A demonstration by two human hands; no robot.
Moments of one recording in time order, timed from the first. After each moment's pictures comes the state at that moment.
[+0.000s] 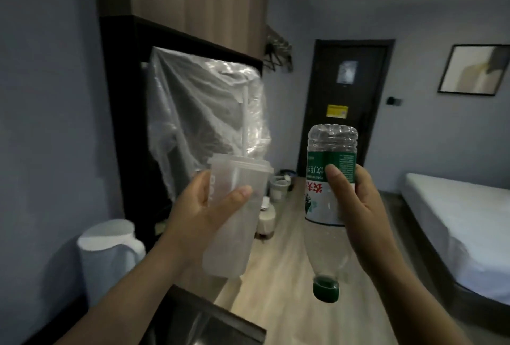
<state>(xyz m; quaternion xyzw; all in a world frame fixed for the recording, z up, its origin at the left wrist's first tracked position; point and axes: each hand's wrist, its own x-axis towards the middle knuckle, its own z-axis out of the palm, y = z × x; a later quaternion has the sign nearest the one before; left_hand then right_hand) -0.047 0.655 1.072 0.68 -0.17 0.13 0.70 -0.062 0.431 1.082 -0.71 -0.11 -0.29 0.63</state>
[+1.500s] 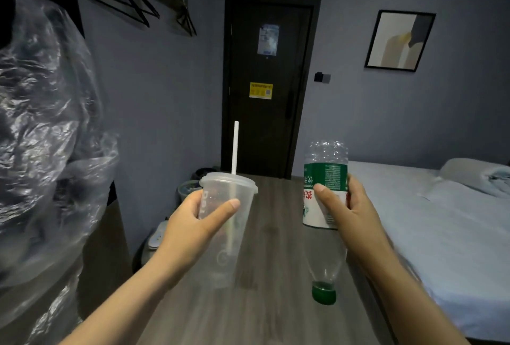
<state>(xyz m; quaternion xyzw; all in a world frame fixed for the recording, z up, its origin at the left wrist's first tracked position) 0.590 0.164 0.994 0.73 -0.17 0.01 0.66 0.509 -0.070 1.016 -0.75 0.06 -0.31 0.59</state>
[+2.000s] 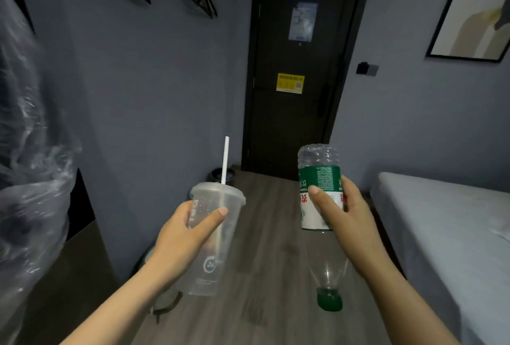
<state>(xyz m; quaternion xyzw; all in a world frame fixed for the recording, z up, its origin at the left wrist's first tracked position) 0.851 0.052 0.964 0.79 -0.05 0.03 0.61 0.805 -0.201 0.997 -0.75 0.02 -0.25 0.61</state>
